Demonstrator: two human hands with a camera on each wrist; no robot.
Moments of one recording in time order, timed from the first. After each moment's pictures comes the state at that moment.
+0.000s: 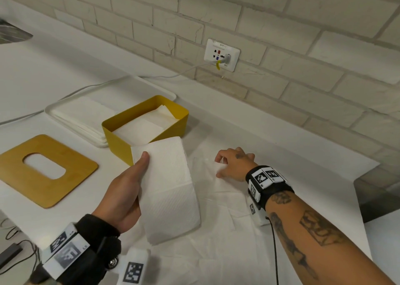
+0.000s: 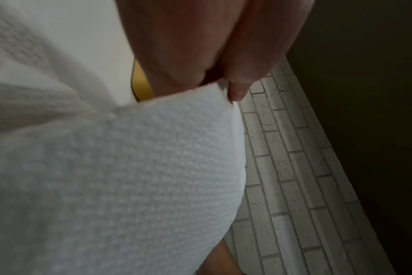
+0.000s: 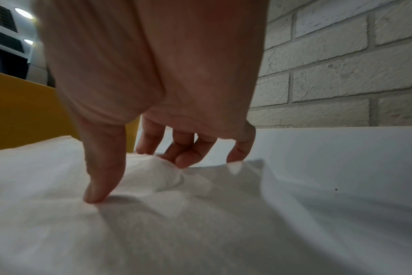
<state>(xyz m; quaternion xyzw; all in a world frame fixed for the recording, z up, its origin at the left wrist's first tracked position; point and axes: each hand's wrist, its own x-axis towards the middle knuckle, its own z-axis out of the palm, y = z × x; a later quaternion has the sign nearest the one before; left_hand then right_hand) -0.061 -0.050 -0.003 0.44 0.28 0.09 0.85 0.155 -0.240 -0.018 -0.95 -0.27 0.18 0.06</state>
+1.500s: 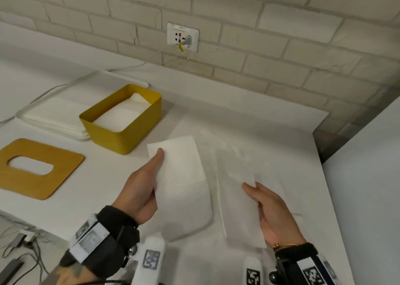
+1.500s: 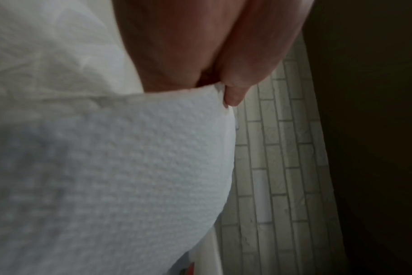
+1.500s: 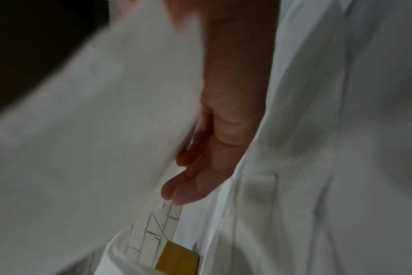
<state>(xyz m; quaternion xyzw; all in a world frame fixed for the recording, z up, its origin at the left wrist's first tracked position) -0.092 -0.112 0.014 0.48 0.24 -0.05 0.85 -0.061 -0.367 -0.007 -0.56 0.16 0.18 0.79</state>
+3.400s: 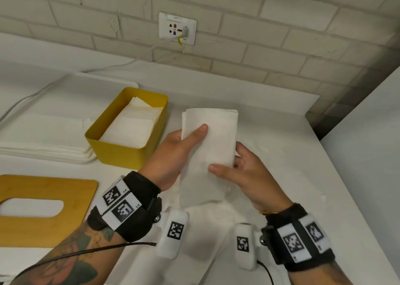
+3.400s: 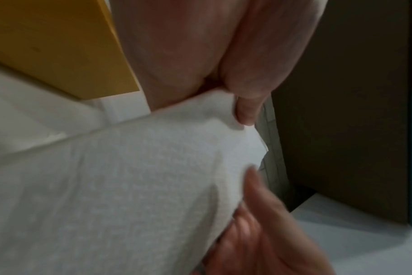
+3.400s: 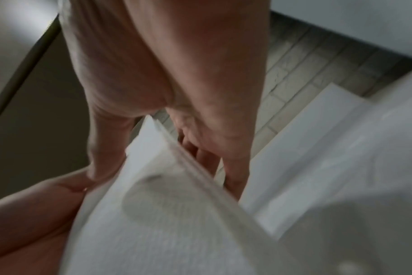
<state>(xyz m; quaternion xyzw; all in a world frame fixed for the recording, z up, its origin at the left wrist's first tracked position) -0.023 -0.032 0.038 0.59 -0.02 -0.13 0.80 -0.048 -0.213 0.028 -0.76 -0.02 0.11 0.65</state>
